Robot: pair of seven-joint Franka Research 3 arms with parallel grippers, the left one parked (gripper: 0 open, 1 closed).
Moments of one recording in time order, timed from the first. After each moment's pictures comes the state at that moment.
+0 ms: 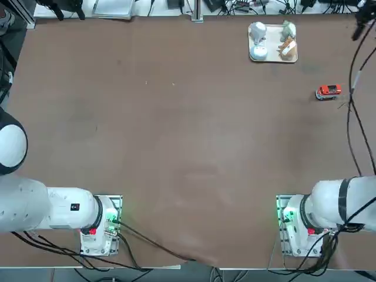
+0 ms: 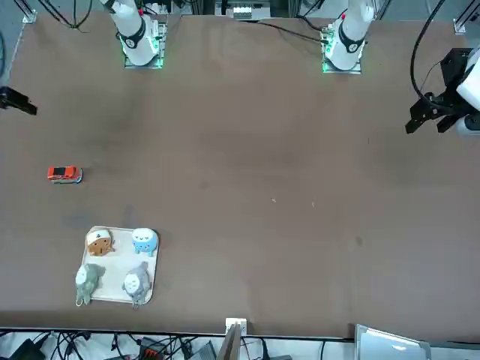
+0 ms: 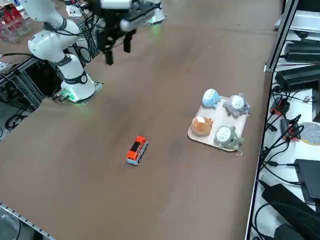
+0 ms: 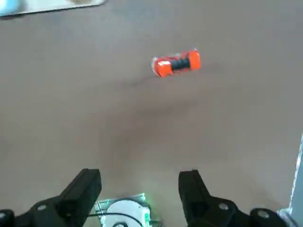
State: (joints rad) arm -0.25 0.04 -0.05 -1.62 -0.09 1.42 -0.07
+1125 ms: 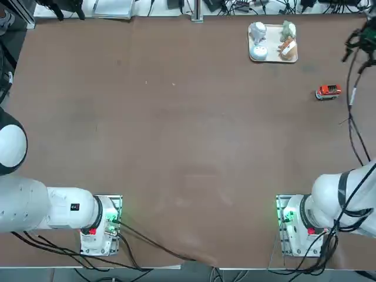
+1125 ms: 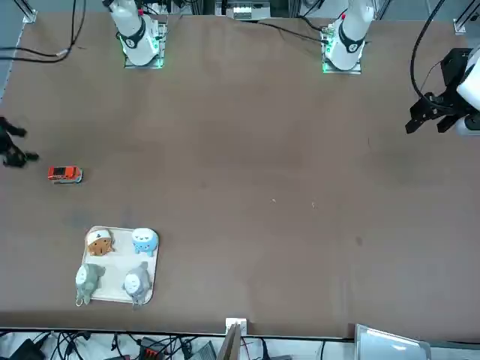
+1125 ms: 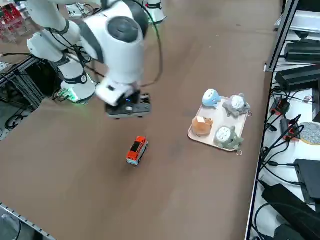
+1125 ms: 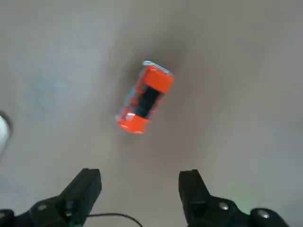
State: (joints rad) arm -0.36 0.38 -0.02 -1.68 -0.01 1.82 0.71
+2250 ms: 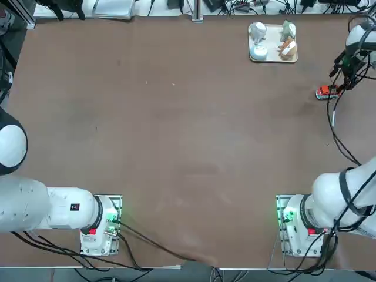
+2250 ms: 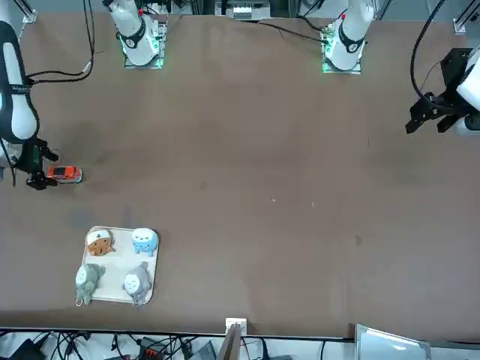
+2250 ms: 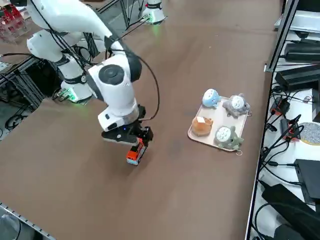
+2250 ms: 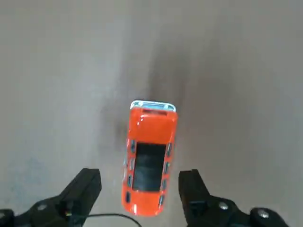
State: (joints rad) arm -0.44 0.41 -0.03 -2.02 0.04 2.39 0.92
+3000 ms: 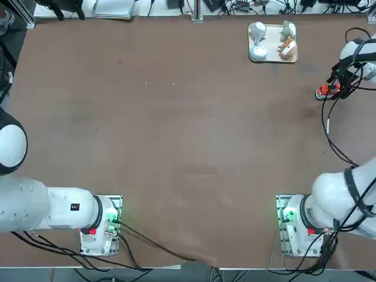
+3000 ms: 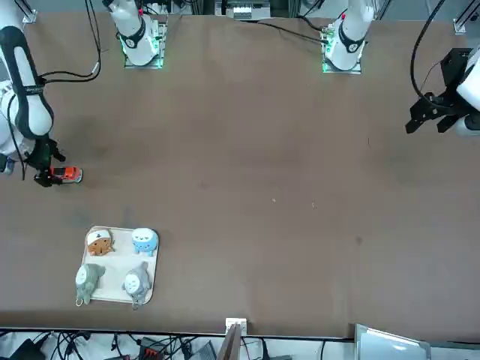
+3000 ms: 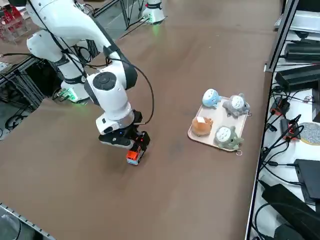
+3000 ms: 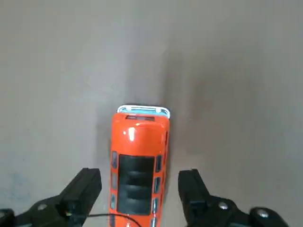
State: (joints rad) arm -0.45 0.41 -0.03 -2.12 0.07 2.57 0.92
